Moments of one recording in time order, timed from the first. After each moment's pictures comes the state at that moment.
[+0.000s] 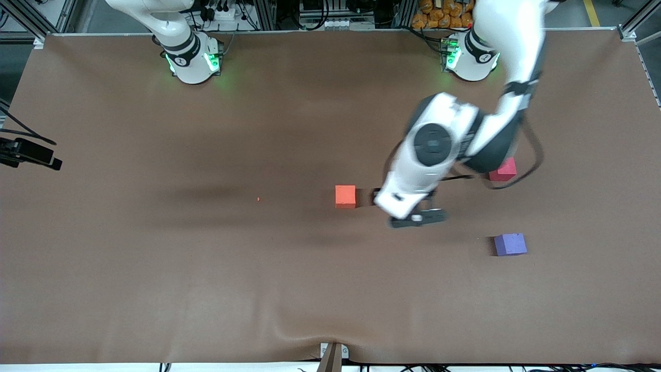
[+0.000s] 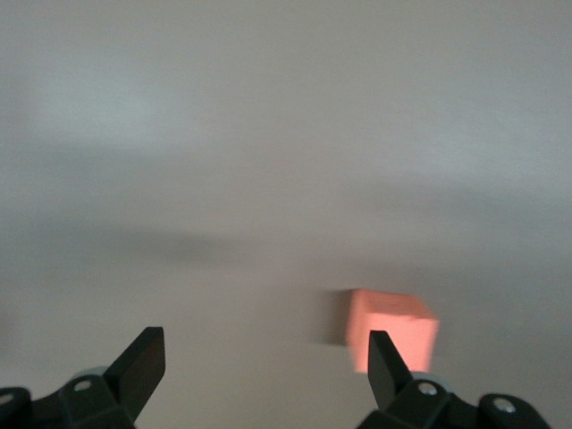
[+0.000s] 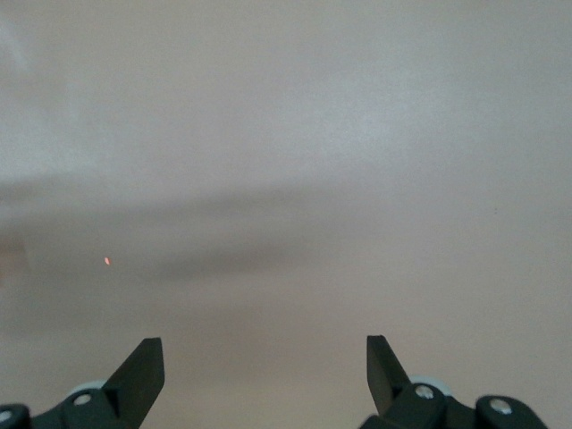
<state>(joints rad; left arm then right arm) -0.55 0.61 -0.06 -1.37 0.02 1.99 -0.72 0.00 0.17 -0.15 -1.41 0.07 1.53 -0.07</state>
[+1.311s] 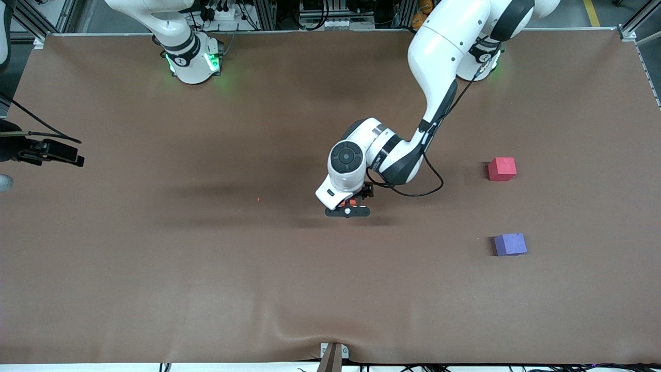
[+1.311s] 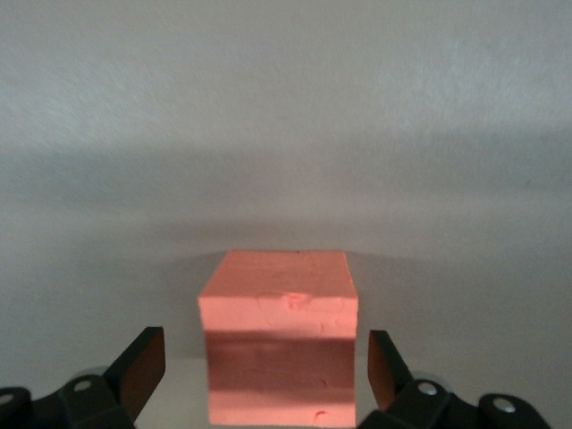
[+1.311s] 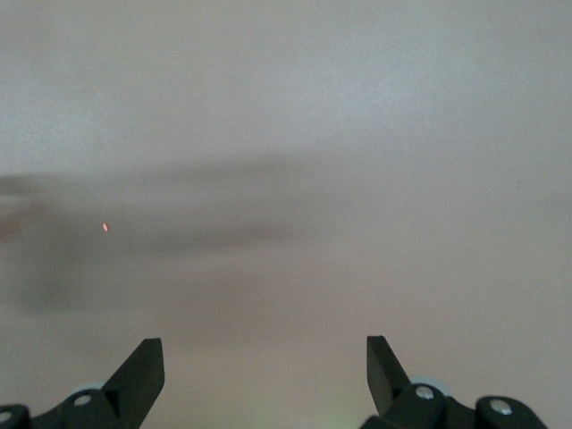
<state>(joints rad) -0.70 0.84 -0.06 -1.35 0.00 2.12 -0.72 0.05 0.16 -0.16 -1.45 0.07 1.48 -0.05</state>
